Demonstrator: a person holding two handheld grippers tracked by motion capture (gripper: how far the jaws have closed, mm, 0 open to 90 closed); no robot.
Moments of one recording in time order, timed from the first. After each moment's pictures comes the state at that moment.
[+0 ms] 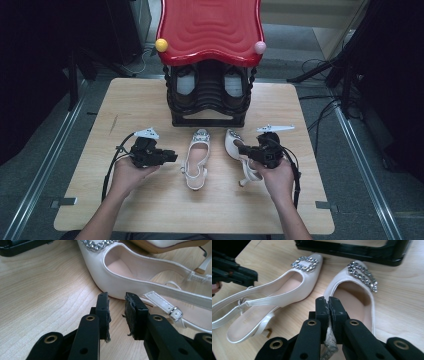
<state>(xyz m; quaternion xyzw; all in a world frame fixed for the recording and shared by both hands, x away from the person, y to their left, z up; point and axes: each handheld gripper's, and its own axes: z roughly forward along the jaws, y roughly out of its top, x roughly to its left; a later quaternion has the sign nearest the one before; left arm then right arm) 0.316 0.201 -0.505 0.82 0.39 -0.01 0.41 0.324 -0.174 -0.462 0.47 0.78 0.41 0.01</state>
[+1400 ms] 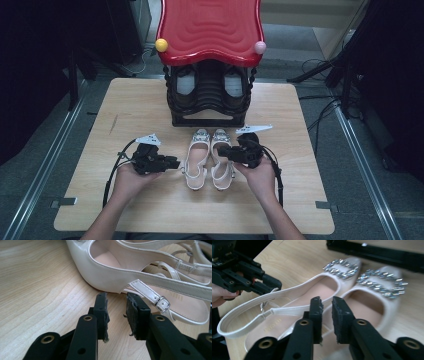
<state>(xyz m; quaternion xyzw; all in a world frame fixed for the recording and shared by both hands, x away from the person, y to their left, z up) 0.303 0.193 -0.512 0.82 0.38 -0.03 0.42 0.328 -0.136 -0.469 0.41 0.80 0.44 0.00</state>
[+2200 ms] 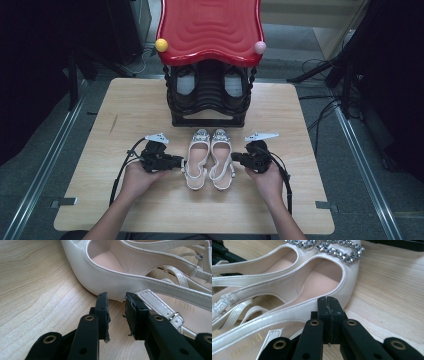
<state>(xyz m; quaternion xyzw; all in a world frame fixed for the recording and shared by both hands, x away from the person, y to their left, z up) 0.315 0.178 -0.521 0.82 0.39 -0.04 0.41 0.327 -0.159 -0.507 0.43 0.81 0.39 0.04</state>
